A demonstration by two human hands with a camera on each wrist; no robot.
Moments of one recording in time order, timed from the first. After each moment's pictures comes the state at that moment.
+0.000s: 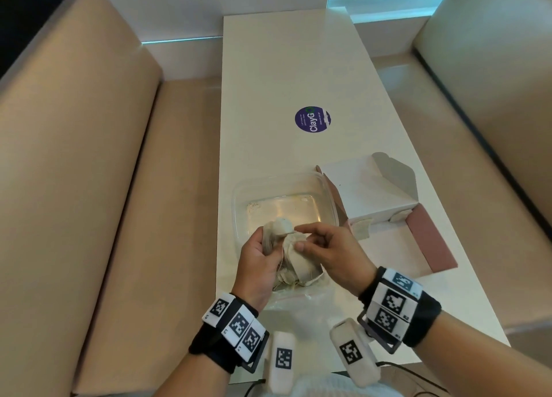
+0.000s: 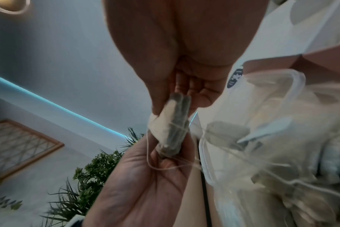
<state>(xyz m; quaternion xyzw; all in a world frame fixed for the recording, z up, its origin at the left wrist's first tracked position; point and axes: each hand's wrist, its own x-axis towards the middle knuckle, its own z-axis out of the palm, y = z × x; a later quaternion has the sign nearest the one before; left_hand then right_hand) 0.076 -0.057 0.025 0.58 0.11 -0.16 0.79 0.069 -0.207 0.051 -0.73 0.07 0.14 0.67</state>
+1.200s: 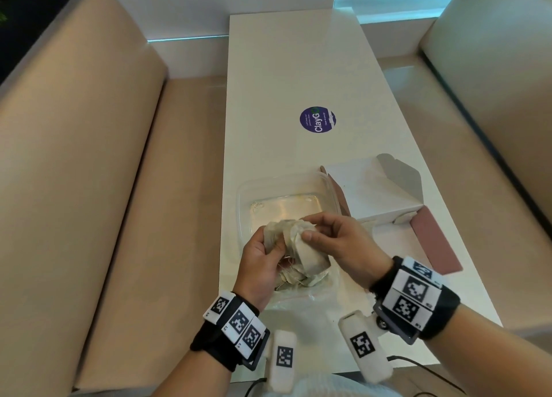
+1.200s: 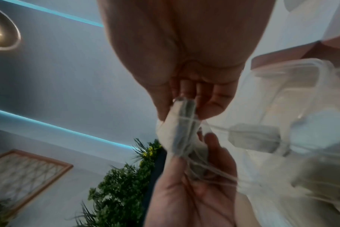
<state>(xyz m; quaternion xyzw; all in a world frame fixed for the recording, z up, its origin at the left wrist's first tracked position) 0.077 -0.052 0.021 0.52 0.11 -0.16 0.83 0.079 -0.210 0.069 -0.67 0.07 0.18 0.72</state>
